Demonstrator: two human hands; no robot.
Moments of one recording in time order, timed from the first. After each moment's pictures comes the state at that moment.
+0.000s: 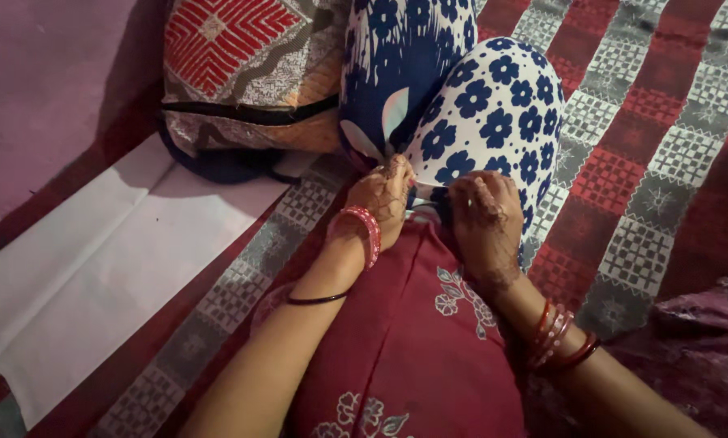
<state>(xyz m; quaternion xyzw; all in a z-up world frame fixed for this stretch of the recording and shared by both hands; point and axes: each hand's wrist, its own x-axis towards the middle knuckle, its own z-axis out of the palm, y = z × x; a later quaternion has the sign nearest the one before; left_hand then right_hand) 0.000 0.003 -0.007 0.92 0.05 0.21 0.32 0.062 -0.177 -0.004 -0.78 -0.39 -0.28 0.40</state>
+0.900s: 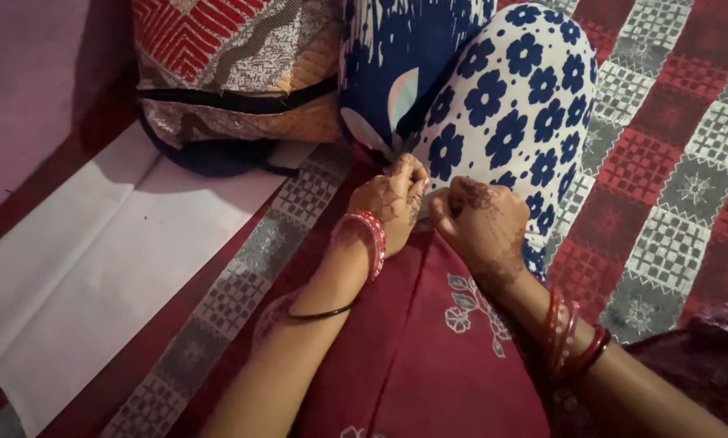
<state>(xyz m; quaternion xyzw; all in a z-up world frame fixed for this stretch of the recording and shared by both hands) 0.006 0.007 -0.007 0.93 0.10 0.13 0.32 0.069 -0.148 -0.006 -0.90 -0.32 -0.08 0.30</state>
